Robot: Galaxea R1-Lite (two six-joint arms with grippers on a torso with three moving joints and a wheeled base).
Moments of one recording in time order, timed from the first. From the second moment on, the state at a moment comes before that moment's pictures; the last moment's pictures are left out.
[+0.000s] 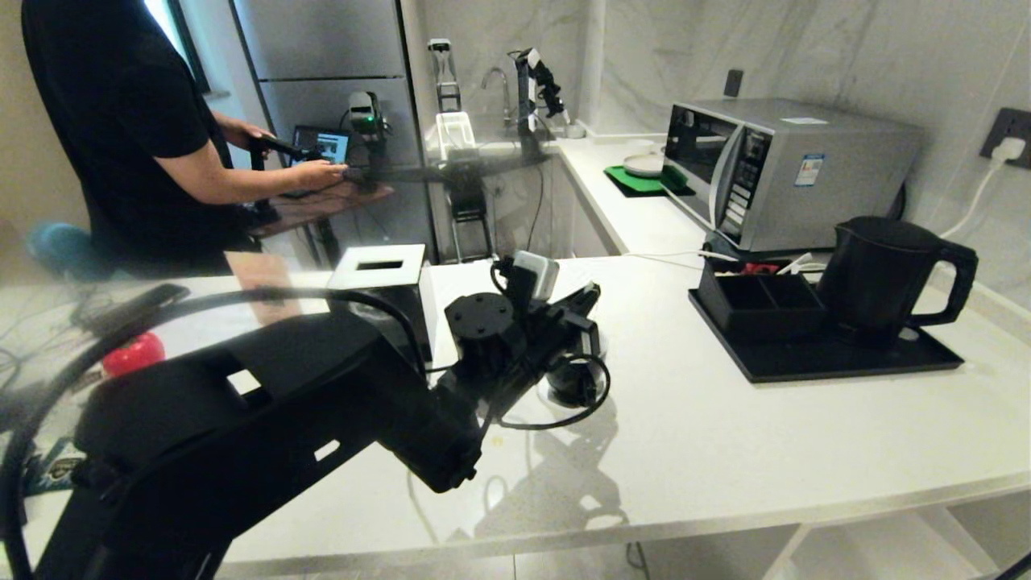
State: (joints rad) left arm -0.69 2.36 -1.16 -1.39 -0.04 -0.13; right arm 0.00 0.00 0.00 0.00 -0.01 0.01
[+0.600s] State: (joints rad) left arm -0.70 2.37 -1.18 -1.39 -0.04 -0.13; right arm 0.00 0.00 0.00 0.00 -0.01 0.01
